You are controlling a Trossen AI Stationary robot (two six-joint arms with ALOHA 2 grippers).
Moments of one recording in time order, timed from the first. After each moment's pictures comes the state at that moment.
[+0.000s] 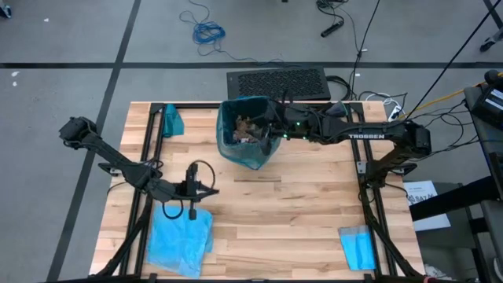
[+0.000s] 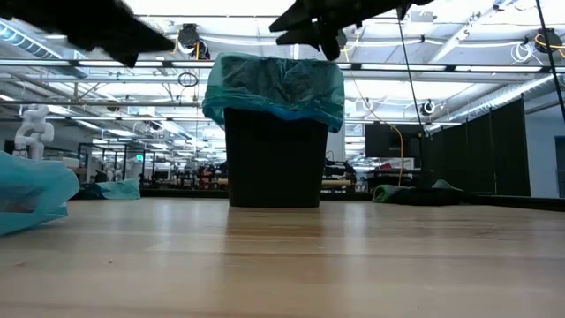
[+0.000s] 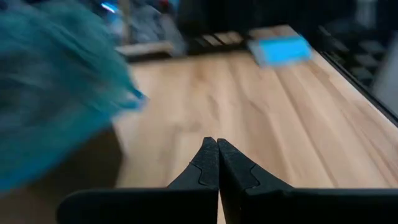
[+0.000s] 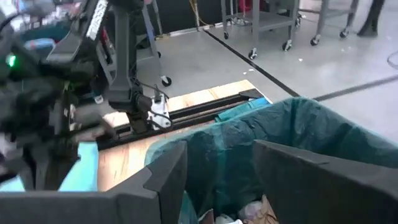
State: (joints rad) left arm -0.55 0.99 0.41 0.28 -0.58 -0.04; right arm -0.19 1.50 1.18 0.10 0.02 0.14
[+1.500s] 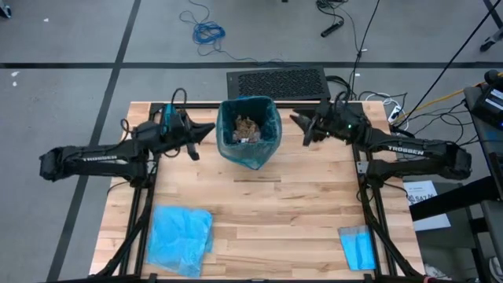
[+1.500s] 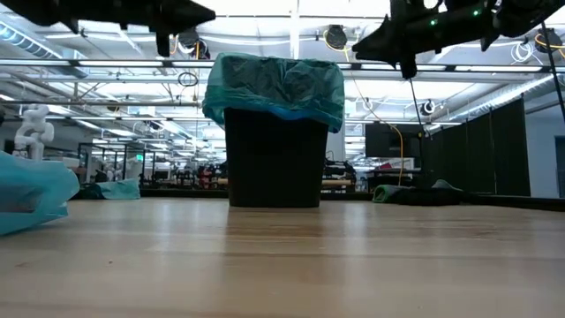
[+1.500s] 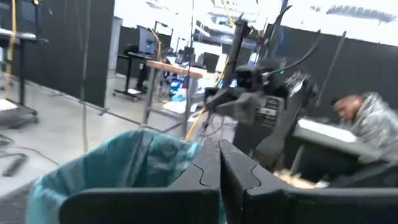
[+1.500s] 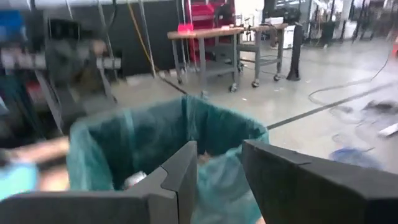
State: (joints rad) left arm 0.25 0.77 0.50 0.42 -0.05 -0.21; right arm -0.42 0.97 0.60 0.35 0.02 0.17
